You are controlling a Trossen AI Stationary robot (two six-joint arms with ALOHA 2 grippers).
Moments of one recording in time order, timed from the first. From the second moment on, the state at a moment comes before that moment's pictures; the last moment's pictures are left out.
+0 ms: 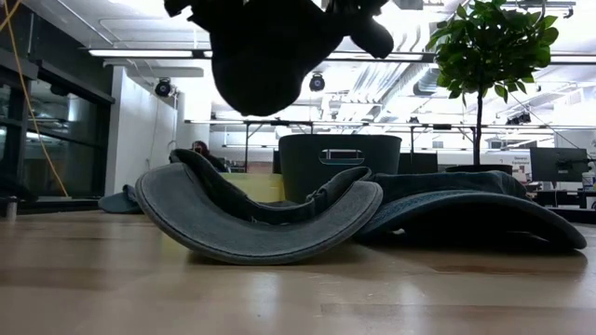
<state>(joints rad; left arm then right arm) -0.03 1.43 1.52 -1.02 -0.57 0.59 0.04 1.51 1.23 -0.14 0.75 -1.06</state>
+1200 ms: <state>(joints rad) -0.03 1.42 1.52 -0.94 -0.65 -1.15 -0.05 1.52 1.23 -0.10 0.82 -1.20</state>
